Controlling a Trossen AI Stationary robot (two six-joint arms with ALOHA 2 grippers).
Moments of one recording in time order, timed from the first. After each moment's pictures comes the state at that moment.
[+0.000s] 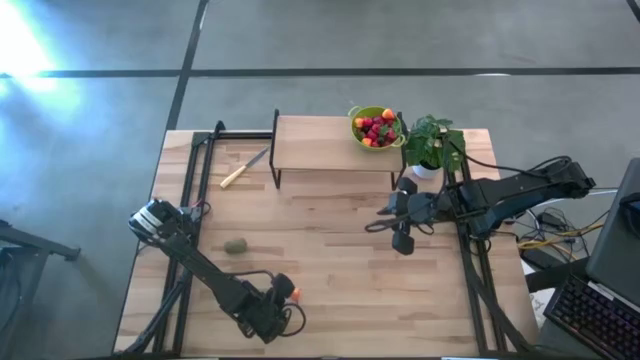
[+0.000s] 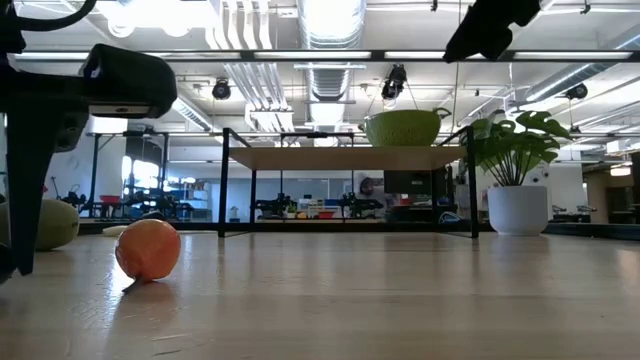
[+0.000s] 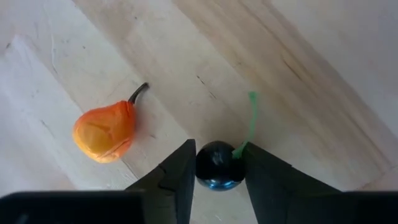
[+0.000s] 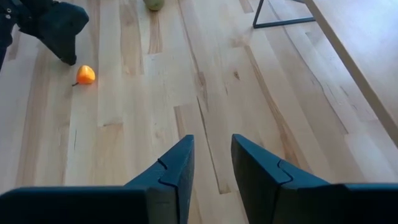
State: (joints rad) left arm -0.73 1.85 1.16 -0.55 -0.21 0.06; right arm 0.22 1.11 0.97 -0.62 0.28 0.33
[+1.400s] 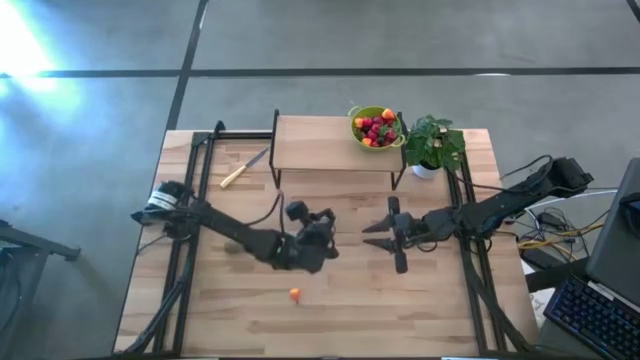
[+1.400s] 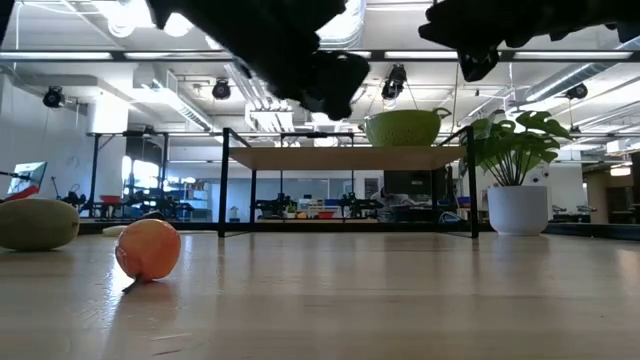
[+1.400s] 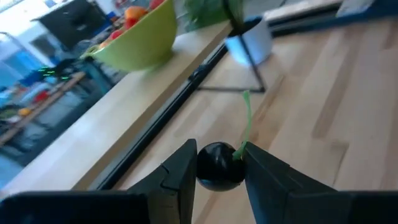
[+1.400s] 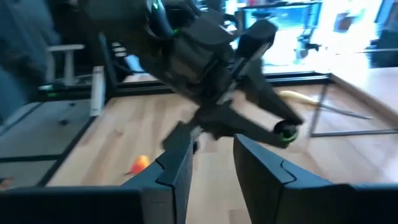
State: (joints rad) left arm -0.32 1.83 1.15 0.12 -1.11 -0.05; right arm 0.34 1.11 0.48 0.47 0.30 0.17
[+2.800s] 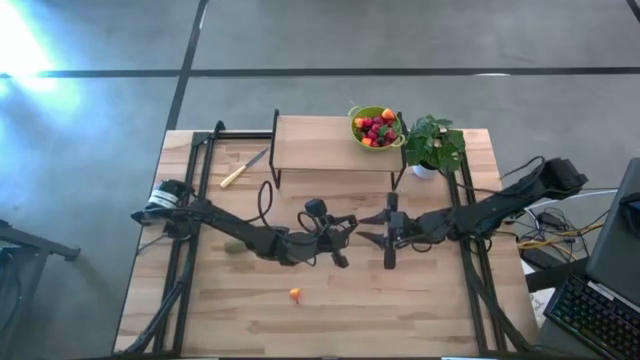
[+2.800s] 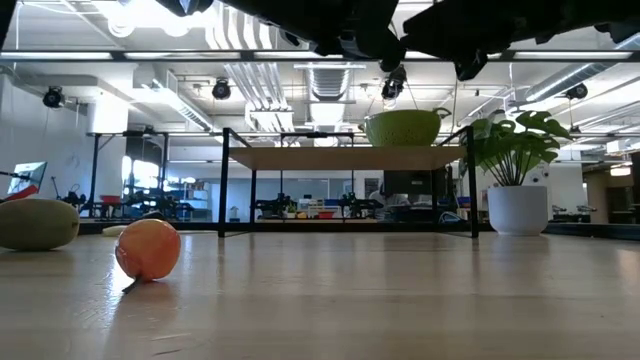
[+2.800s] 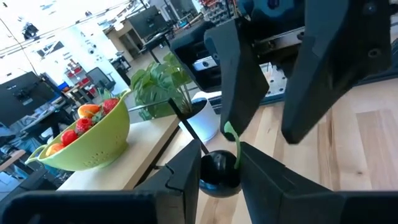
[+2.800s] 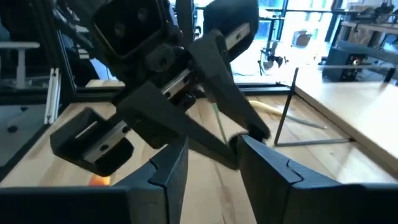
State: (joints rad) left arm -0.29 1.83 1.16 0.57 -0.82 0.37; right arm 0.33 1.21 0.51 0.56 0.45 0.09
